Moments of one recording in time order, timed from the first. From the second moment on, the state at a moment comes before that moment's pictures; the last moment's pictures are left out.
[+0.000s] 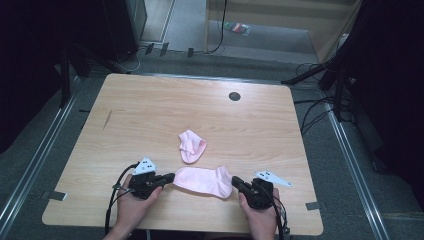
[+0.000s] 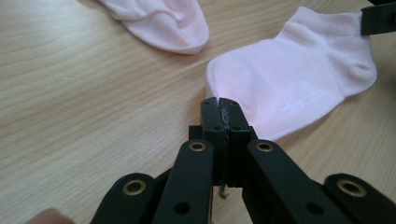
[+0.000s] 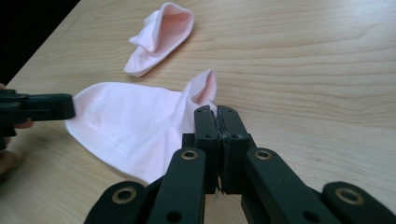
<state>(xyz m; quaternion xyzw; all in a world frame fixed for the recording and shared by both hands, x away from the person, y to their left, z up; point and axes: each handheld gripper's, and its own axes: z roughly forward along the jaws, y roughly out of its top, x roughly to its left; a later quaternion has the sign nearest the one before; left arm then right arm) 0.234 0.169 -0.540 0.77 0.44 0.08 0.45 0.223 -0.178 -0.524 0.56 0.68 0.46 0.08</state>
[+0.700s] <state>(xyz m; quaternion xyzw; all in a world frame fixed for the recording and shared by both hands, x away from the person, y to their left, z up) 0.209 0.179 -0.546 0.78 0.44 0.04 0.44 0.230 -0.158 -0.538 0.54 0.72 0.42 0.06</state>
